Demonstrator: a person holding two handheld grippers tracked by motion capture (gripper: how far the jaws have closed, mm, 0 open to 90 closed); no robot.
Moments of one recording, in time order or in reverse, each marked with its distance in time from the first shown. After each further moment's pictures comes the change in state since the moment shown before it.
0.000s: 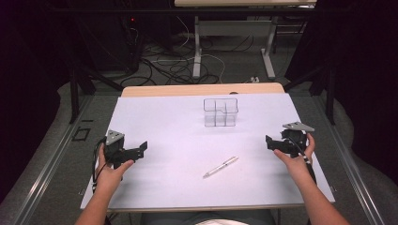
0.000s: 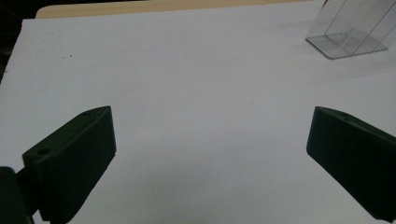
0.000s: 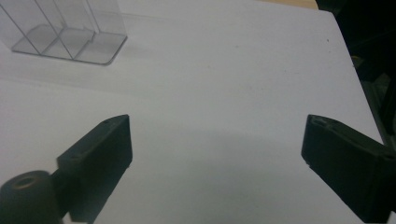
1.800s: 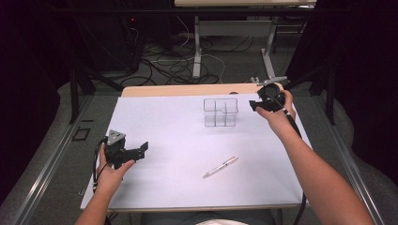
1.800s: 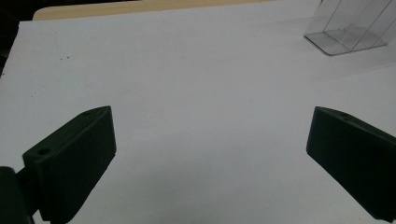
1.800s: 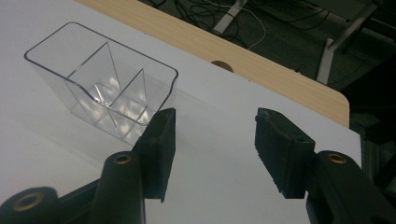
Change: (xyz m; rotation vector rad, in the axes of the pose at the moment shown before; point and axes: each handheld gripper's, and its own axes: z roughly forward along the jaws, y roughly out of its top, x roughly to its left) left arm -0.002 0.000 0.001 0.005 -0.001 0.016; right arm 0.041 0.142 0.023 0.062 0.100 -0.232
